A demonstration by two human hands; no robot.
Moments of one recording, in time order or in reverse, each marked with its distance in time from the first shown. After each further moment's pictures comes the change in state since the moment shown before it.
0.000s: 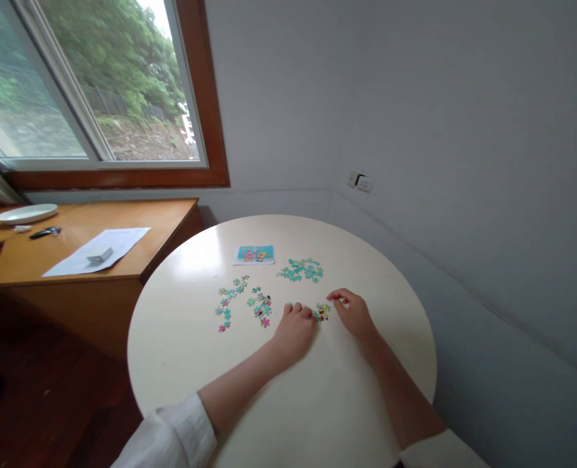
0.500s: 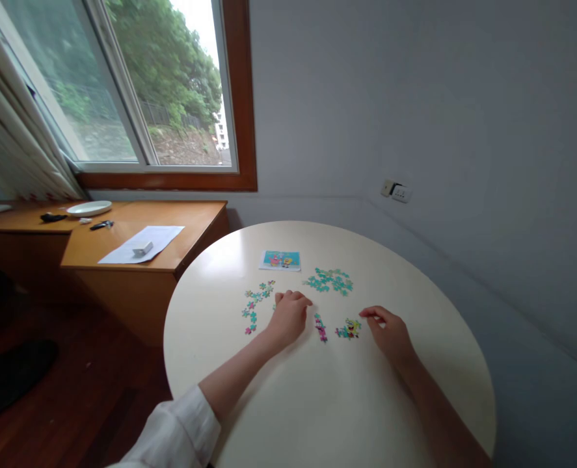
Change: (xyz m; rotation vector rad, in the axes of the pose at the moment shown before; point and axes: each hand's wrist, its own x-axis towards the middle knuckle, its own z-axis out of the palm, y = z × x) left_hand -0.013 -0.062 -0.013 -0.300 0.286 -0.300; right_hand 0.001 0.002 -0.003 -0.015 0.039 0.050
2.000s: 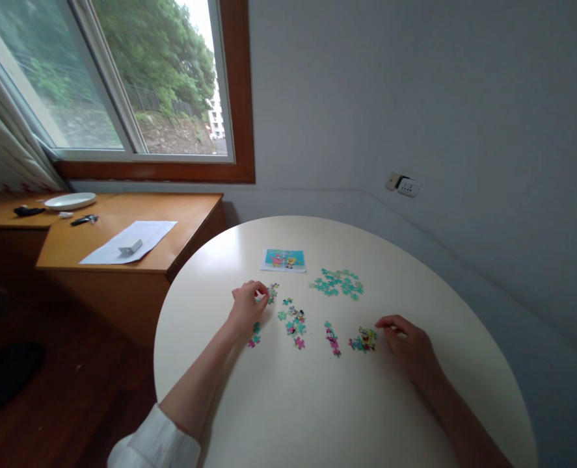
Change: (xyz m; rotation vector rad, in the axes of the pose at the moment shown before) left_hand 0.002 -0.090 -0.032 -0.124 0.195 -0.302; right_hand -0.003 -0.011 -0.006 -0.142 -0.001 0.036
